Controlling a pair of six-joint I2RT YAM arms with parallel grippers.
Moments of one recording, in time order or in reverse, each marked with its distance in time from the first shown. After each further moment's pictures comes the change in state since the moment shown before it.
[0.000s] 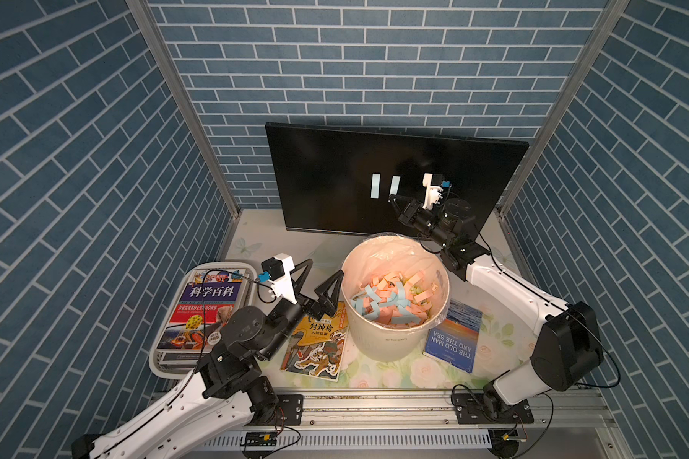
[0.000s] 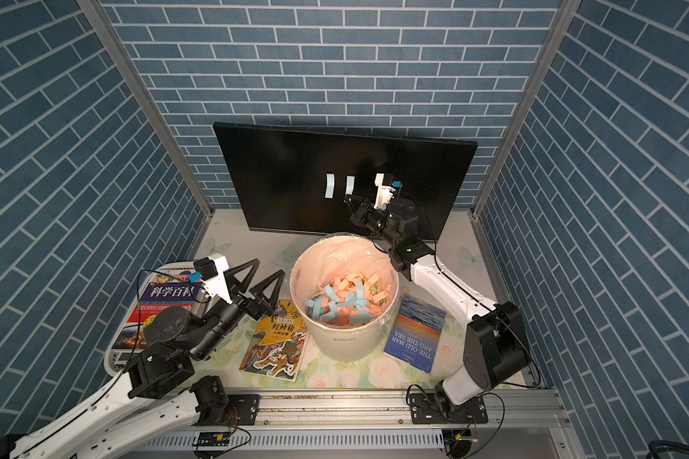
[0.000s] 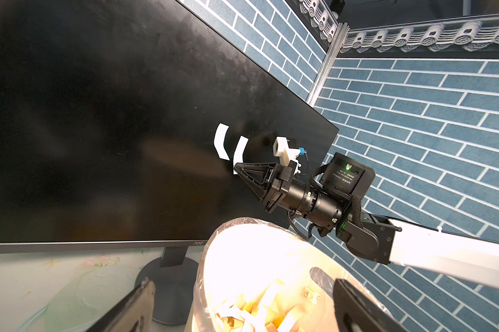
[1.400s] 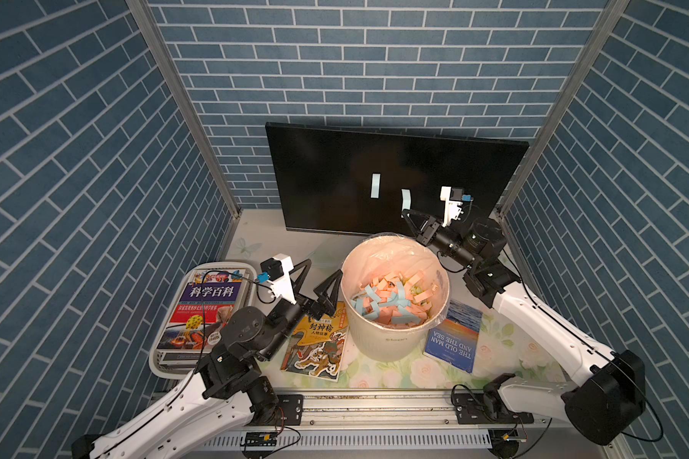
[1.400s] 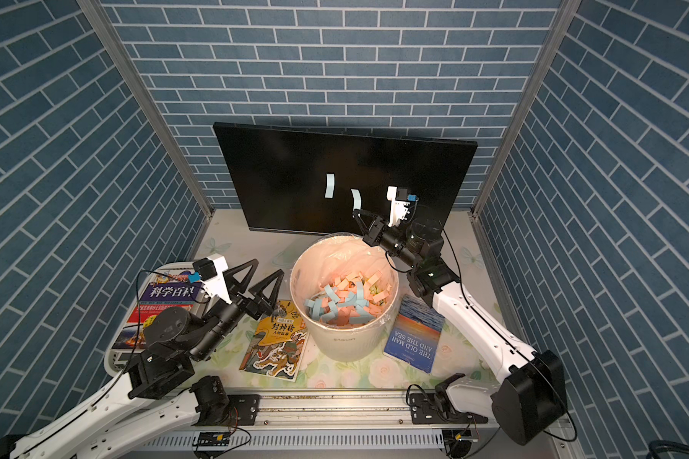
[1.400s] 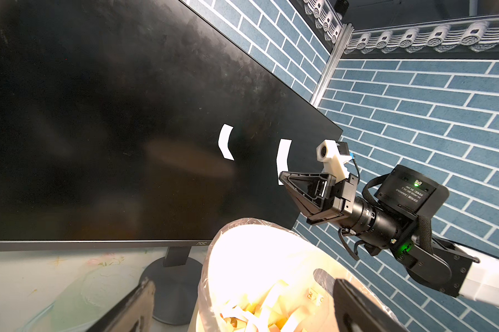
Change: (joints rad) left arm 0.000 -0.005 -0.005 0.000 -0.016 0.001; right arm -0.001 -0.306 -0.207 -0.053 -0.089 -0.069
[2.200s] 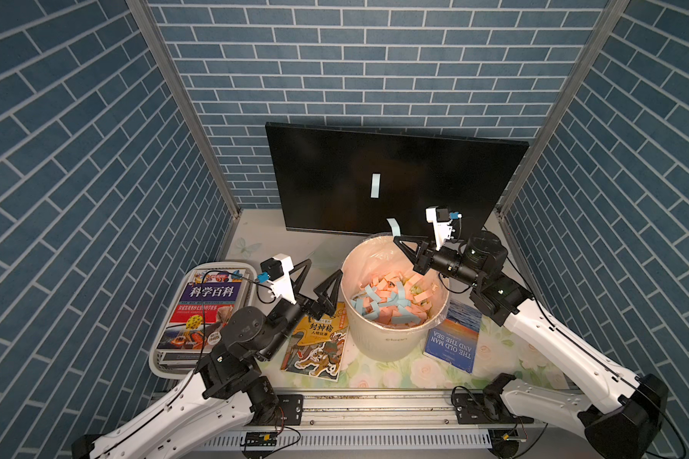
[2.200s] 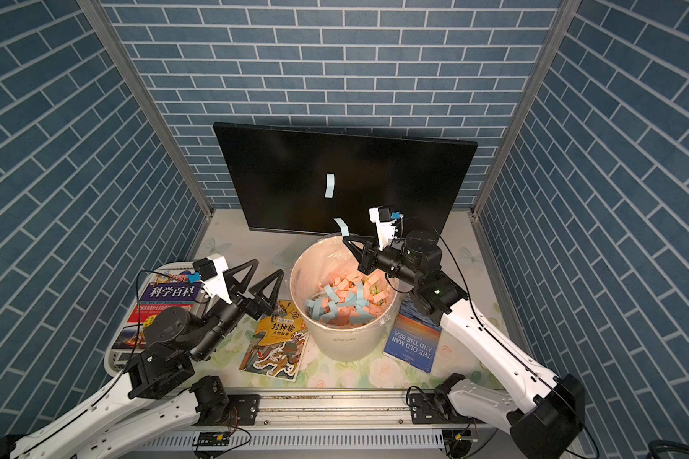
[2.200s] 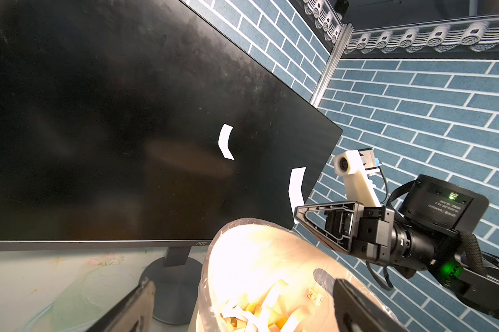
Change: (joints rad) left arm 0.000 0.000 0.000 0.000 0.000 0.000; right arm 0.141 -0.137 -0.032 -0.259 -0.016 -0.272
